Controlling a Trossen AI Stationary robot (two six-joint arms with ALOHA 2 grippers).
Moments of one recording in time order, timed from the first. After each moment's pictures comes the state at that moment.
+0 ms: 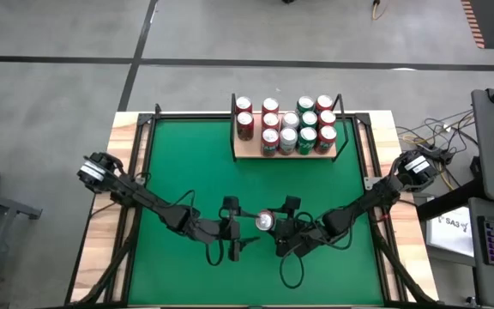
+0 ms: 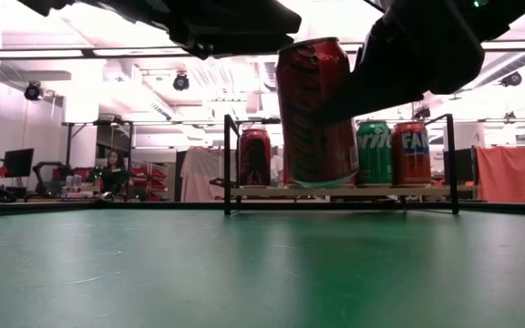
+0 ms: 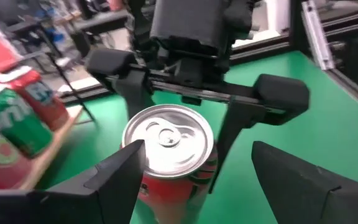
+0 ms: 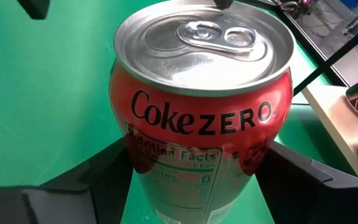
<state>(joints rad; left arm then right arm) -0.46 1.72 0.90 0.52 -0.54 0.09 0.52 1.70 0.93 0.03 0.74 0.22</state>
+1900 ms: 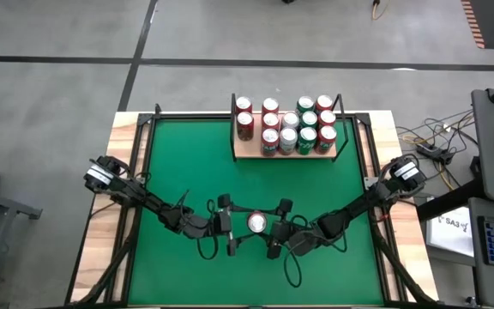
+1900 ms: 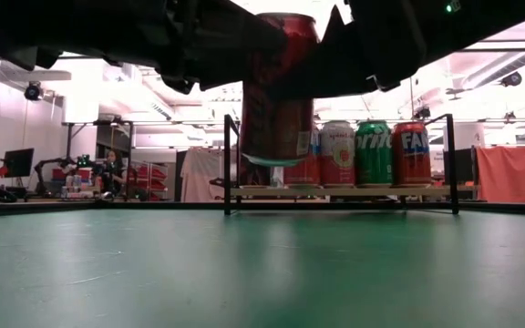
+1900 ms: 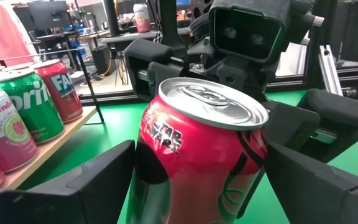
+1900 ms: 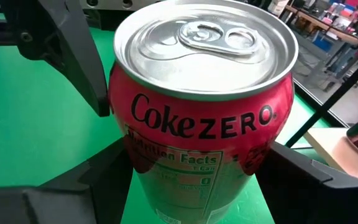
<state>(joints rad) -0.45 1.79 0.72 0.98 -0.60 0.05 0.50 1.81 0.90 0.48 0.81 0.04</state>
